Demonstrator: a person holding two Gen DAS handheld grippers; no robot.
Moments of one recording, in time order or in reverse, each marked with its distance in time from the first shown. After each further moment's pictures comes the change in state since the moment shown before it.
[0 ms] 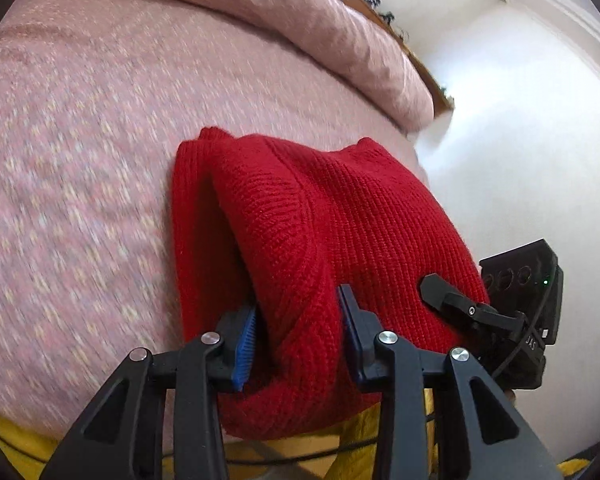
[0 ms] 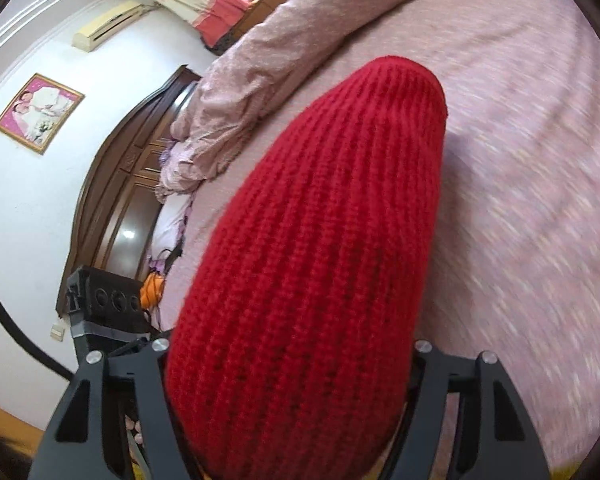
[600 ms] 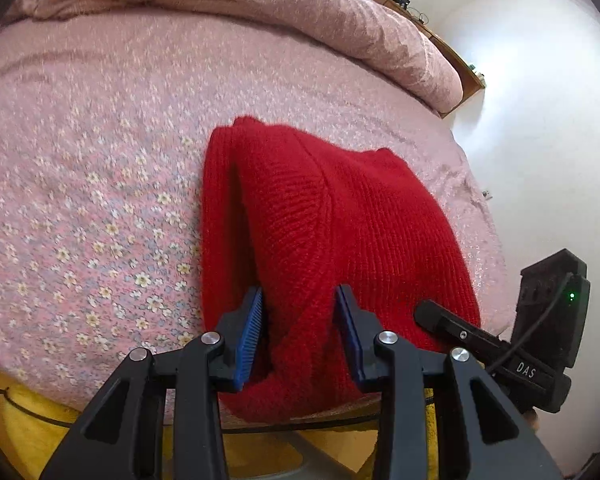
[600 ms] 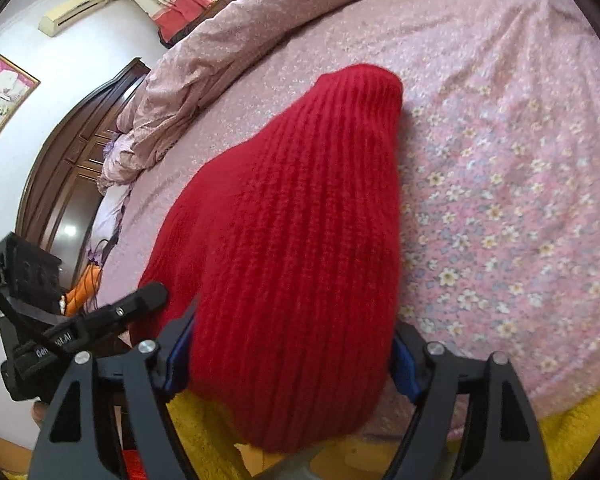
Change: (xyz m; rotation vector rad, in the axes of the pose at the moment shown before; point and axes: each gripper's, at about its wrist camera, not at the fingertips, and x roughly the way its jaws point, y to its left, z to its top) left arm -0.002 -0.038 -0.033 0.074 -0.019 0.200; right arm -0.031 -0.031 -0.047 -0.027 -0.013 -0.241
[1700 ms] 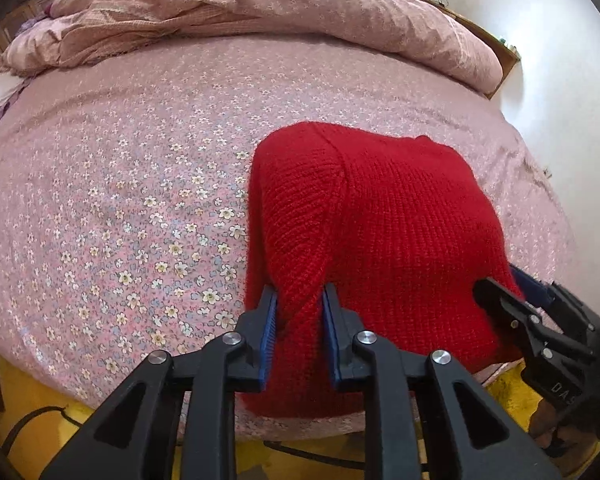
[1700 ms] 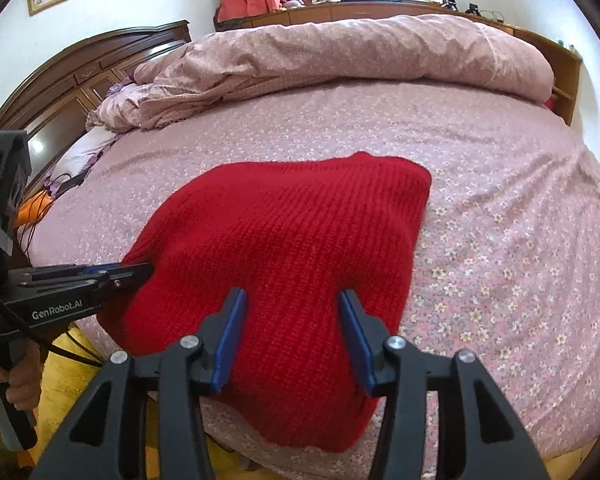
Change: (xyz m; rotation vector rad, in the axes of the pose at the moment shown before) left arm 0.011 0.011 -0.003 0.095 -0.042 0.269; right arm -0.004 0.066 -0.014 -0.408 -0.129 -0.236
